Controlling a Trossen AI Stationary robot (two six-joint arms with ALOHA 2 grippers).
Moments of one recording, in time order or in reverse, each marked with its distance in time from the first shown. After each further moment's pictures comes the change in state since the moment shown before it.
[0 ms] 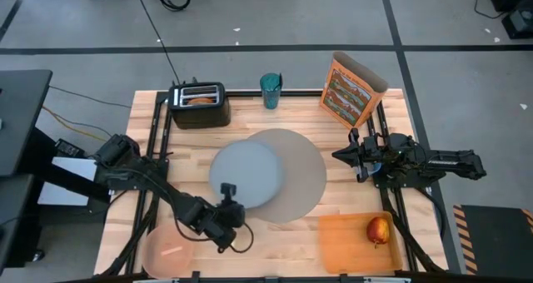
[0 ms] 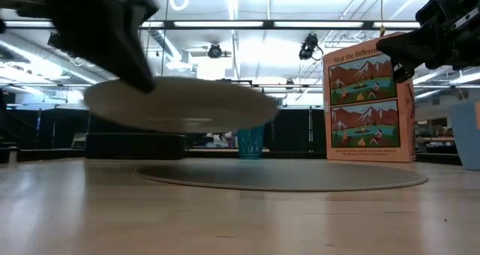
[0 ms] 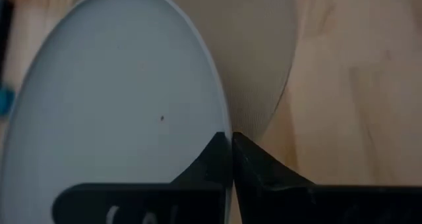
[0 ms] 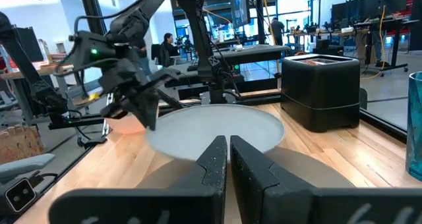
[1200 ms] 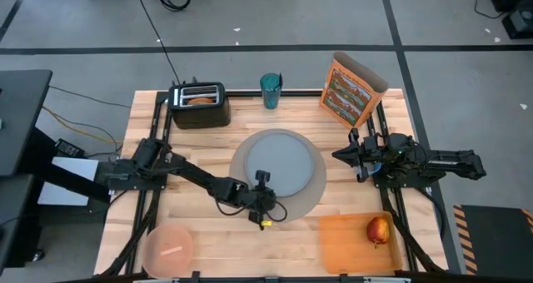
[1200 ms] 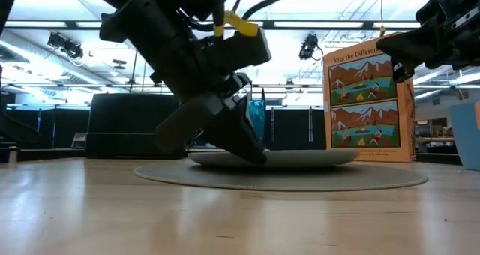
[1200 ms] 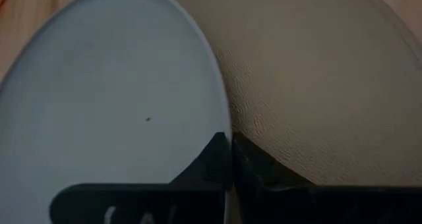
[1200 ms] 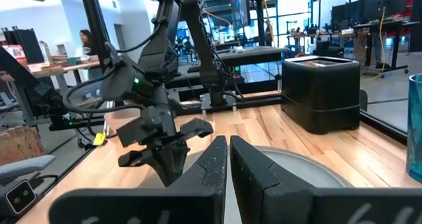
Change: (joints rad) left arm 0.299 0.269 0.000 0.540 0.223 0.400; right arm 0.000 0.000 0.000 0.005 -0.001 0.000
